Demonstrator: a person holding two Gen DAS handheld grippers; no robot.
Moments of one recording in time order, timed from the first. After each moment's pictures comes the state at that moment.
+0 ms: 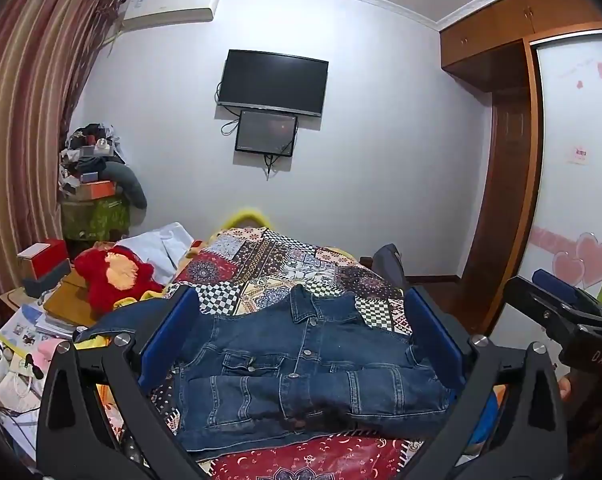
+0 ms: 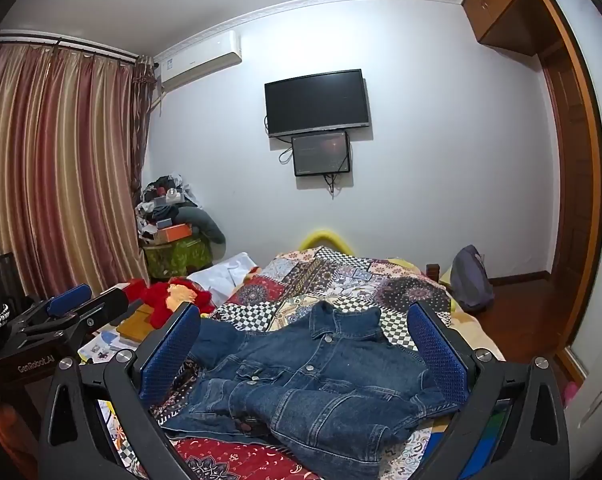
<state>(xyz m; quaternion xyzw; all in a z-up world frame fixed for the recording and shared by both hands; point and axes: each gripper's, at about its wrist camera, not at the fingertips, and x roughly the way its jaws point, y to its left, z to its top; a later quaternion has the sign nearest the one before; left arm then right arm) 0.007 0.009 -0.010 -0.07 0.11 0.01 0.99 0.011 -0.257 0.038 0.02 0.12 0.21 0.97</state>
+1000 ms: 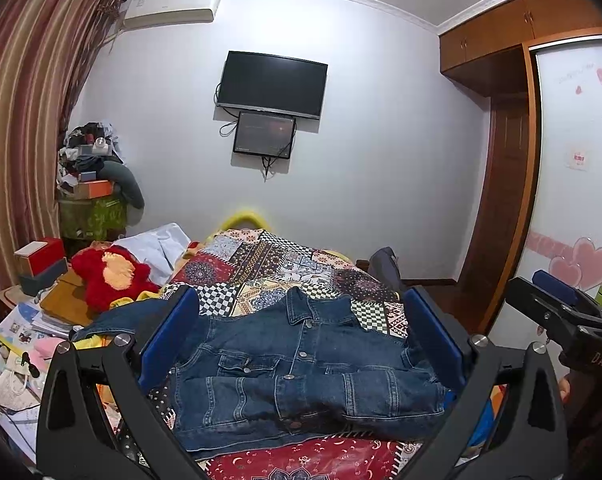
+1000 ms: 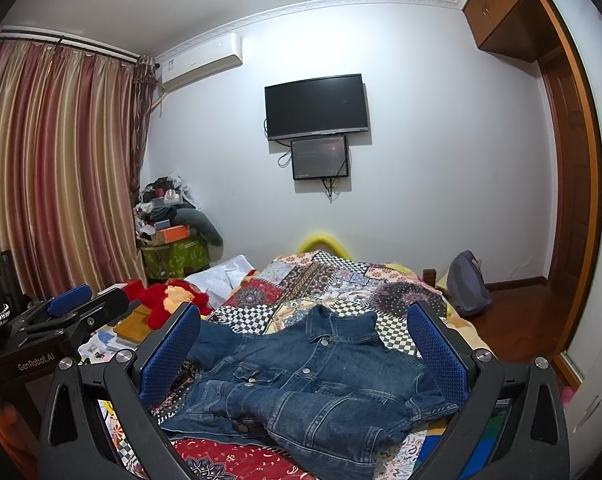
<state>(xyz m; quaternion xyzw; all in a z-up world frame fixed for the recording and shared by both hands) 0.007 0.003 -0.004 -0.08 0.11 0.01 0.99 0.011 -0.259 0.041 0.02 0.12 0.20 0.97</state>
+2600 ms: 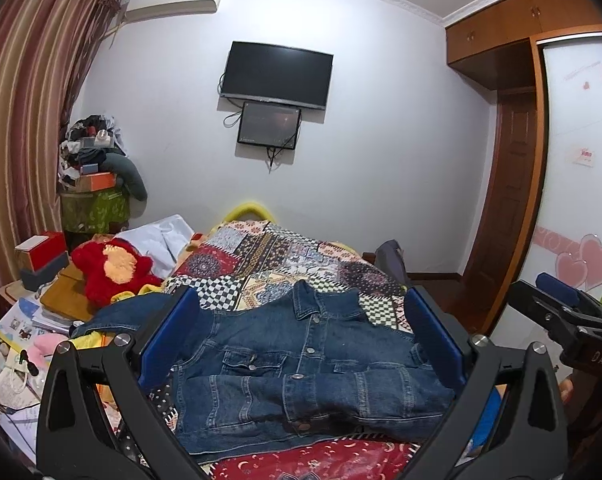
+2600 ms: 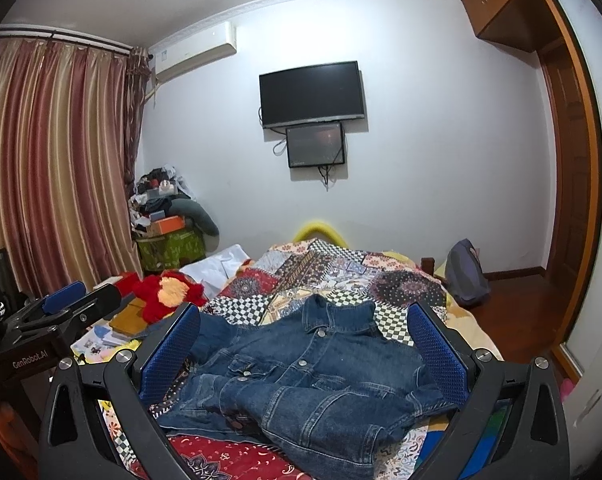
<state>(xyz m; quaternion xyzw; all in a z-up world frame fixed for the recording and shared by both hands) 0.027 0.013 -0.014 -0.08 0.13 0.02 0.99 0.032 -0.254 0.030 0.01 0.15 0.20 0.97</state>
